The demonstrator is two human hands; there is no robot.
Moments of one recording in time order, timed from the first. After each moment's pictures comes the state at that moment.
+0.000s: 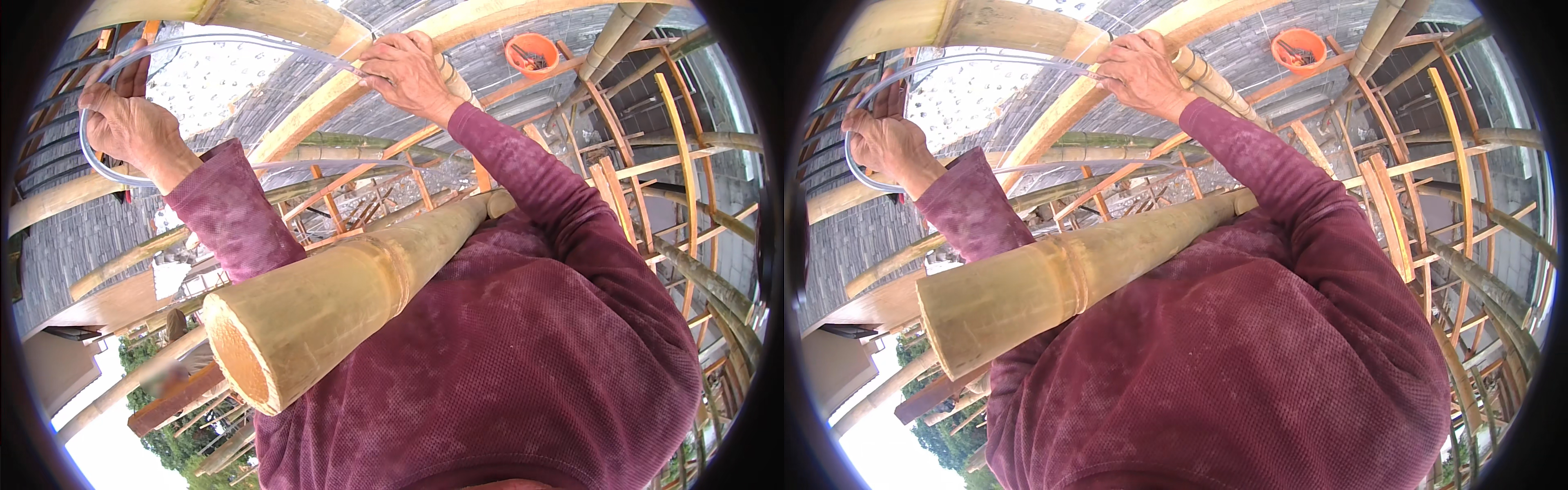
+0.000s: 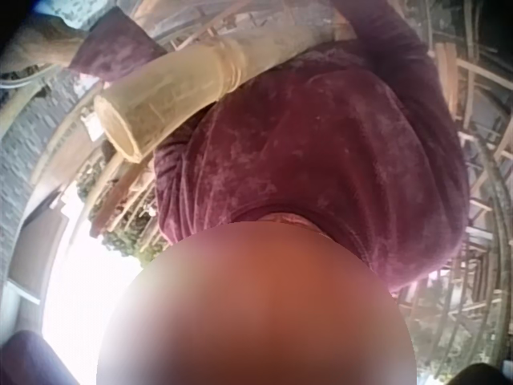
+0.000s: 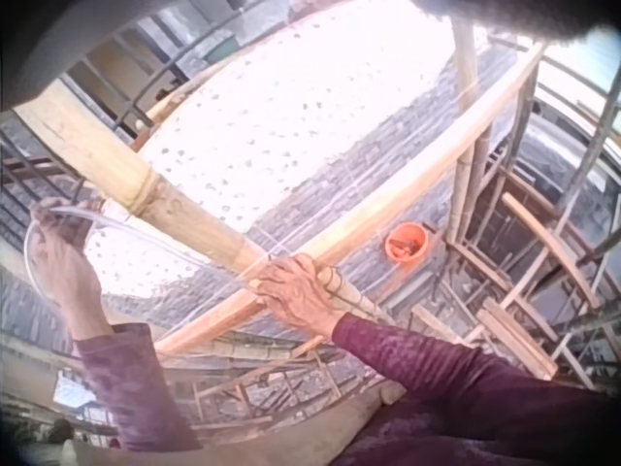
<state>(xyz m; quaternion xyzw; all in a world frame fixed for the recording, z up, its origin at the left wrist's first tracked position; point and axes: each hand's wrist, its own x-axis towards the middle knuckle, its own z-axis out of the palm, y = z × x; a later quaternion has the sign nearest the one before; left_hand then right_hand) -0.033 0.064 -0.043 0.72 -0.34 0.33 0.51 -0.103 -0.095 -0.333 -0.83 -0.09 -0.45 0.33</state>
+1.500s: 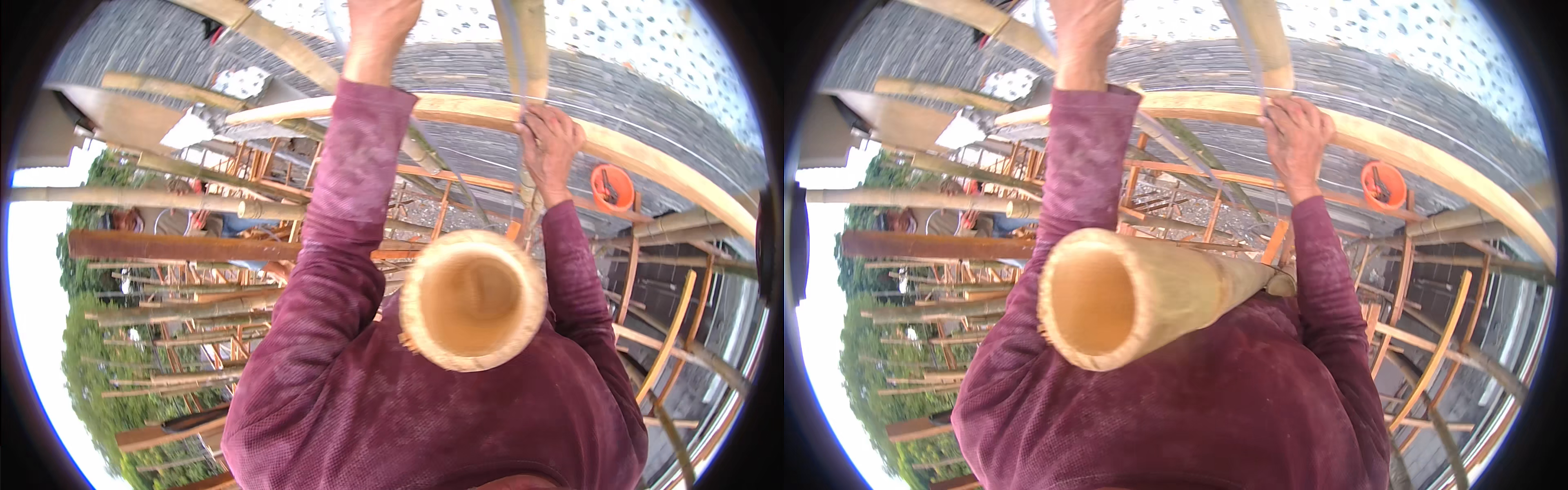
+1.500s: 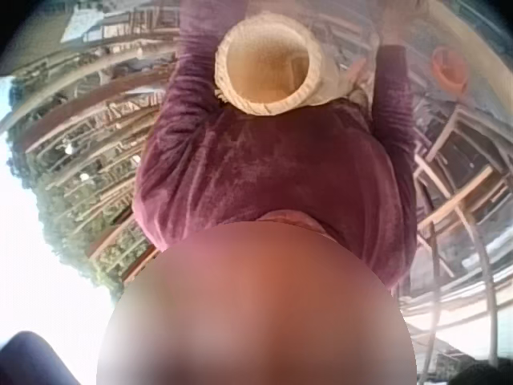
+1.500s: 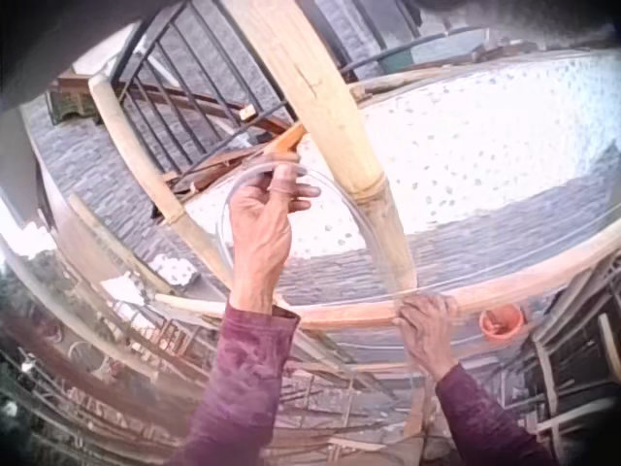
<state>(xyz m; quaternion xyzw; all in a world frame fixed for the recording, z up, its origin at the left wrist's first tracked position) -0.030 0.065 -0.069 0.69 -0.33 0.25 0.60 -0.111 -0.100 -0.315 -0.84 -0.10 -0.43 0.31</state>
